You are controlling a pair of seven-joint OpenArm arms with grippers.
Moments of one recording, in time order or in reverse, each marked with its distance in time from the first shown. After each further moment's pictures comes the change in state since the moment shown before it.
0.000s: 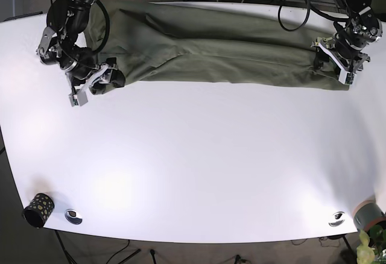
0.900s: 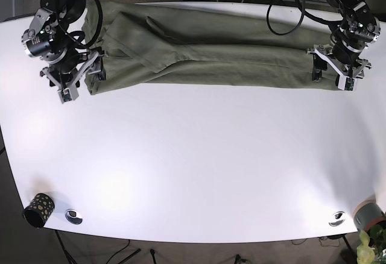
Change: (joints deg) left arm -0.1 5.8 -2.3 11.6 0.2 0.2 1.3; right arm -6.0 -3.9 5.3 27.1 -7.5 4.7 -12.0
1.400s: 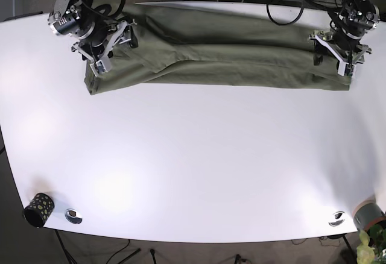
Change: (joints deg) left arm 5.5 0.4 -0.8 0.1 0.7 0.0 0.0; right arm -11.8 -3.8 -9.7 -0.6 -1.0 0.0 5.0
